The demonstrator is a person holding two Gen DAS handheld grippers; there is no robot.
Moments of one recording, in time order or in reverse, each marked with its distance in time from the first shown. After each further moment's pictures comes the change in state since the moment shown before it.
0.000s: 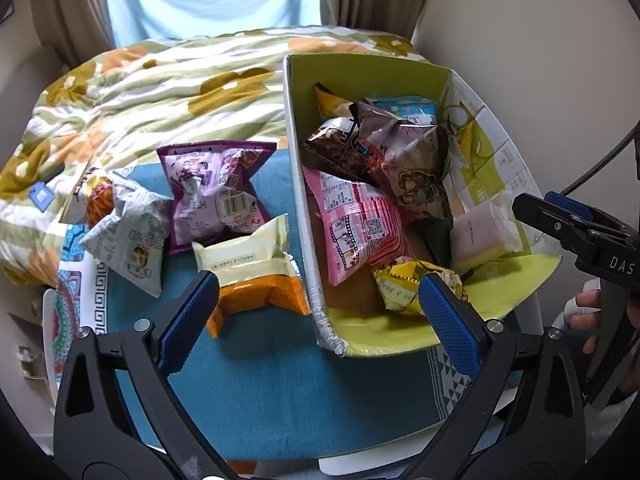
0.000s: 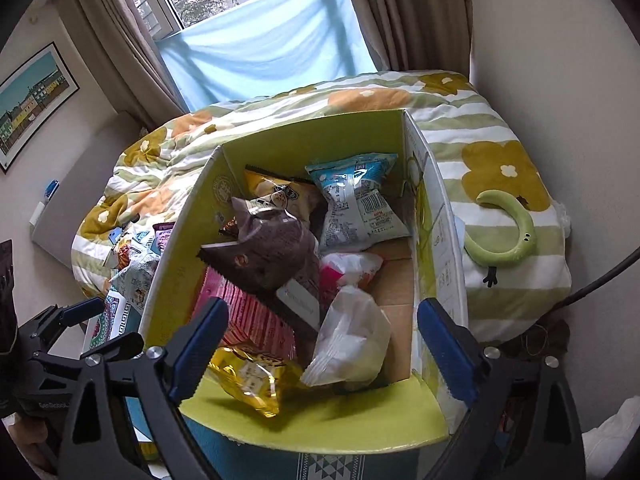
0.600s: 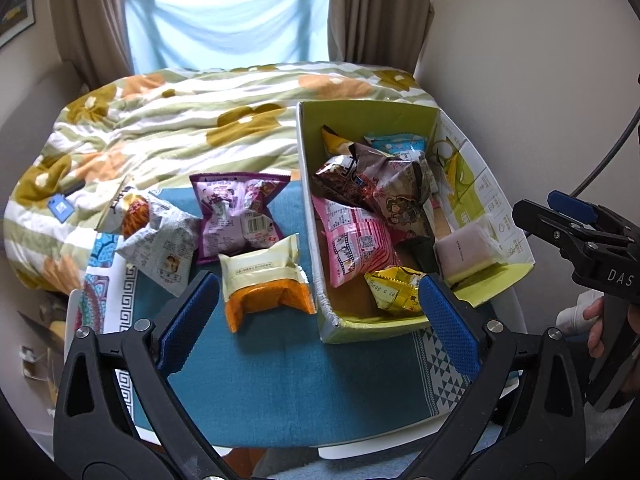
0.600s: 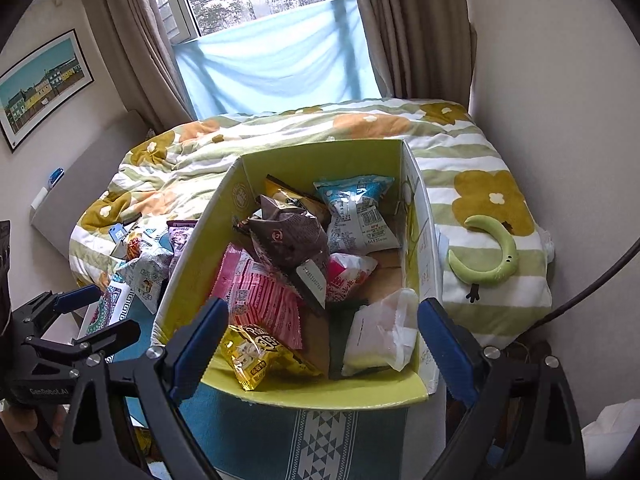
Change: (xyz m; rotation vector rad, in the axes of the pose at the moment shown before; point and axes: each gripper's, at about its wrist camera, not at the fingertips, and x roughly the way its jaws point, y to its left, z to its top) left arm -0.069 -0.004 -0.013 -0.017 -0.138 0.046; right arm -0.050 0.021 -0.009 -0.094 -0.094 -0.021
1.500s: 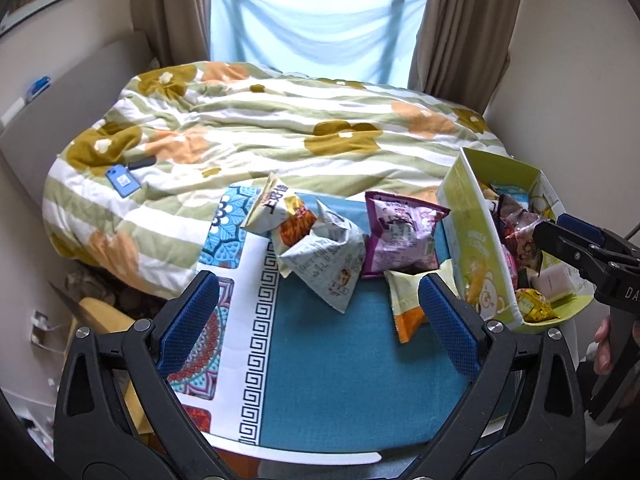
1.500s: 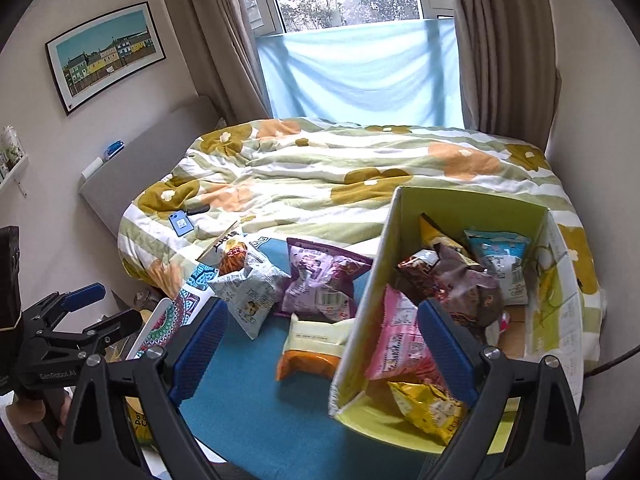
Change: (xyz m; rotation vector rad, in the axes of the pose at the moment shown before) left arm -0.030 0.223 0.000 -0.172 -0.041 0.095; right arm 0.039 0.175 0.027 -0.131 -0.013 0.169
